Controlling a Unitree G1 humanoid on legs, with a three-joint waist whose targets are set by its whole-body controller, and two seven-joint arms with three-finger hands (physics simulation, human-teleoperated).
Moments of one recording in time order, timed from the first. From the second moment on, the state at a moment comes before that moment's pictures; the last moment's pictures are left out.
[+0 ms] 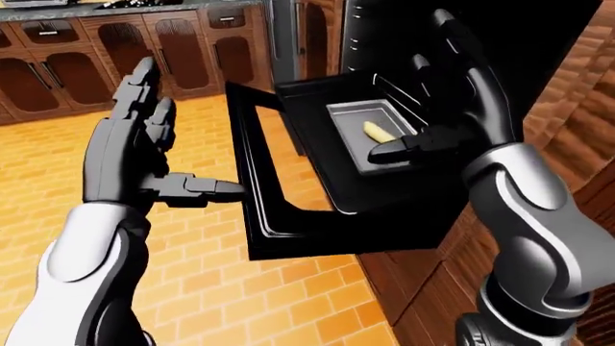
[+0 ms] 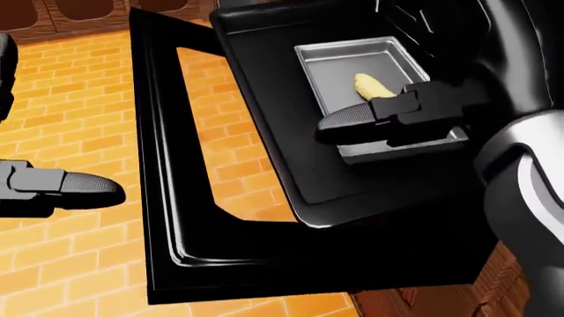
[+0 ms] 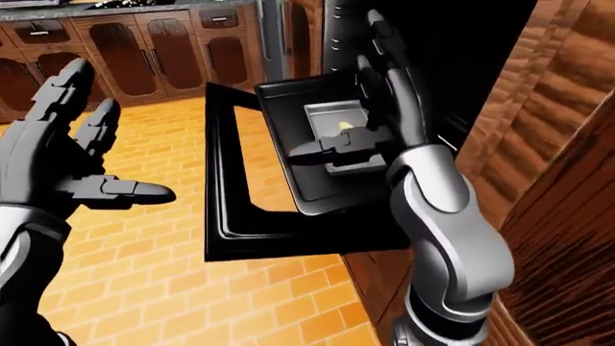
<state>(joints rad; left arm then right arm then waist) -0.45 0.30 0.30 -0.85 -0.19 1.10 -0.05 -0.67 -0.23 -0.16 -0.65 0.32 1.00 -0.06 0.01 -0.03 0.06</state>
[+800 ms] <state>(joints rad) -0.50 0.37 0.39 -0.92 -0.31 1.19 -0.01 -0.73 -0.28 -0.21 -0.68 0.48 1.03 -0.15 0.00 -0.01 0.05</state>
